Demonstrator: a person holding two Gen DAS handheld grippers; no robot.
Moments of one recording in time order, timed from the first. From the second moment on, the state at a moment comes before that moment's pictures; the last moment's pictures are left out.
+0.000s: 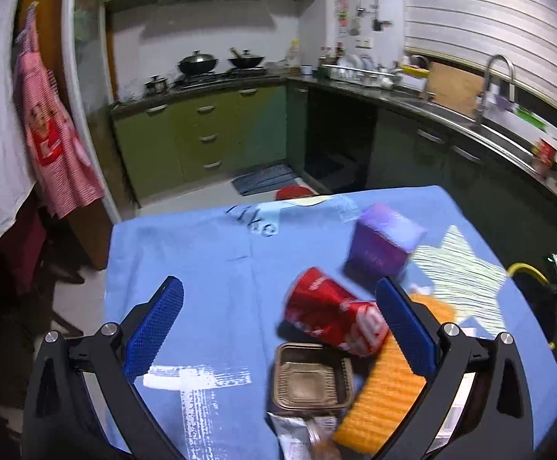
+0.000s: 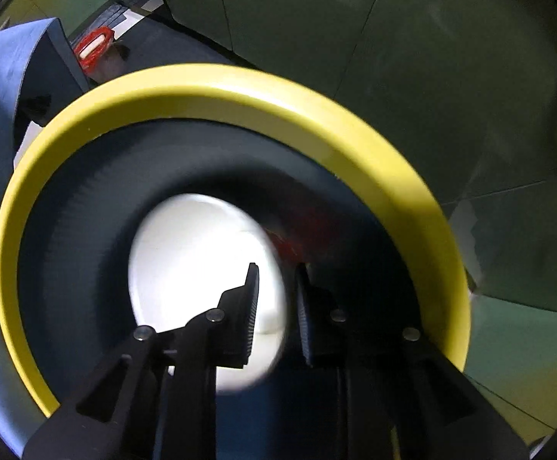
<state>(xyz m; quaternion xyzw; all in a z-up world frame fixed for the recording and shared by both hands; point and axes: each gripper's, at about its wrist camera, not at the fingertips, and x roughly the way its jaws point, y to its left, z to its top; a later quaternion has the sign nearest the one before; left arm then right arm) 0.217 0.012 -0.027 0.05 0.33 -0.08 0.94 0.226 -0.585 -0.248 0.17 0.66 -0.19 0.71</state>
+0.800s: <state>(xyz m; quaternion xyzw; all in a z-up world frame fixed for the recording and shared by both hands) 0.350 -0.156 -0.075 0.31 0.44 -0.35 0.77 0.146 -0.526 -0.132 0.17 0.54 -0.07 0.82</state>
